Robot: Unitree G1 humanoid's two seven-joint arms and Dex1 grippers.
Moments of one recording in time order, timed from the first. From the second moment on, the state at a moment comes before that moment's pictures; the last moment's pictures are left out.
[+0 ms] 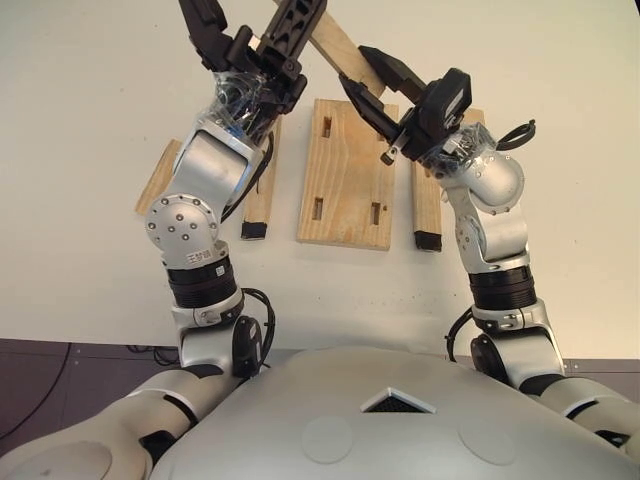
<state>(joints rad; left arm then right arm) -0.28 0.00 0.16 -0.29 -1.24 0.68 -0.05 -0.22 -0.17 0.18 -0.03 0.19 -0.19 0.67</state>
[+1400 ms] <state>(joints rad) 0.01 0.23 0.27 -0.03 -0.44 0.11 -0.27 -0.23 -0.21 0.09 0.14 0.05 -0.10 0.44</state>
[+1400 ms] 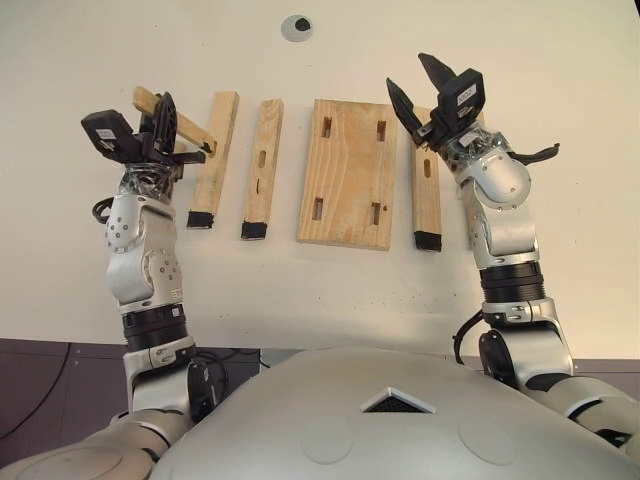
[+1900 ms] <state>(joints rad) 0.01 0.28 0.21 -0.07 -0.33 0.21 -0.27 -0.22 -0.21 0.10 0.15 0.04 -0.10 0.45</state>
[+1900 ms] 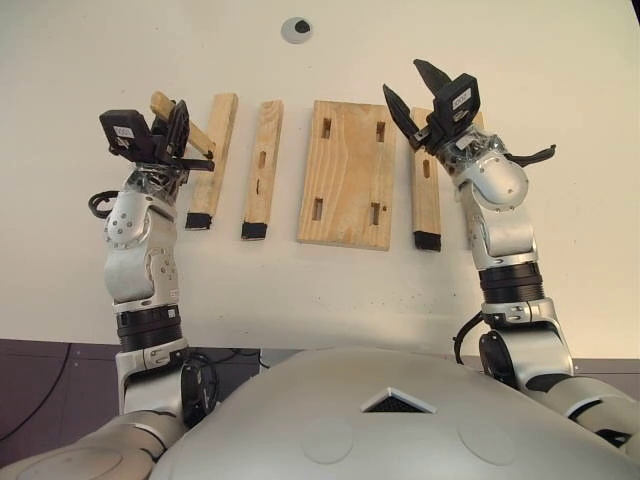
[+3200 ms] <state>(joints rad) 0.18 0.44 0.22 -0.29 -0.41 0.82 -0.31 -0.11 -0.20 0.17 0.07 0.03 -0.08 0.38</state>
